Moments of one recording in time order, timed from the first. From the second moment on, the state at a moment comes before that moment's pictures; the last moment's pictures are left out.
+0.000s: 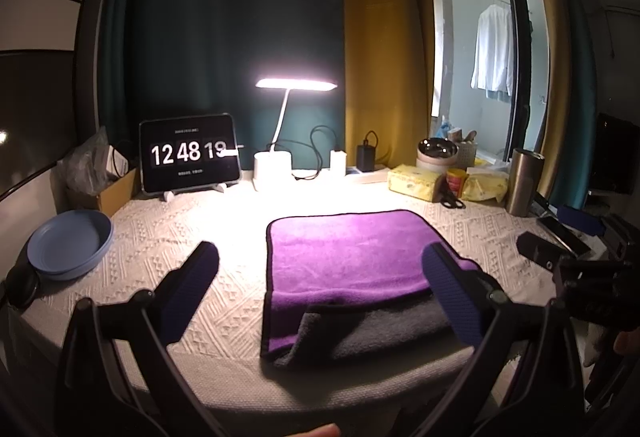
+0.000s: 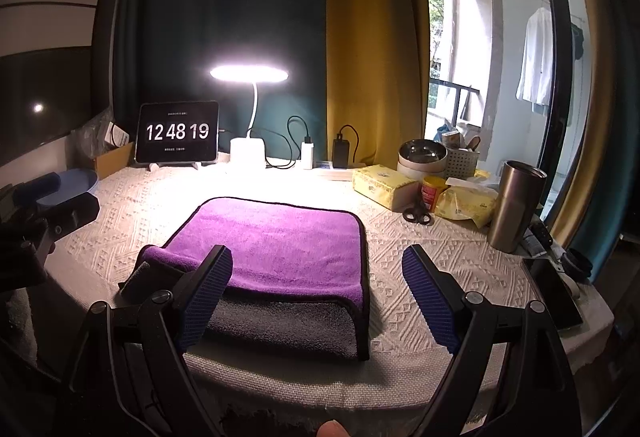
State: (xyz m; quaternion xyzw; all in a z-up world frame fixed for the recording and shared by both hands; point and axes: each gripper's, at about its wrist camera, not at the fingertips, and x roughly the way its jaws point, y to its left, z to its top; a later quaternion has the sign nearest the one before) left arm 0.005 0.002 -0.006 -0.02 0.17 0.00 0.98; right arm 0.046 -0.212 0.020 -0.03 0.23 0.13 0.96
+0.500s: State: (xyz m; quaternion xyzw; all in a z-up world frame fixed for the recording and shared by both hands) left arm 0.012 0.002 -0.010 -0.02 0.18 0.00 0.98; right arm 0.052 -0.211 0.019 -0.03 0.24 0.13 0.96
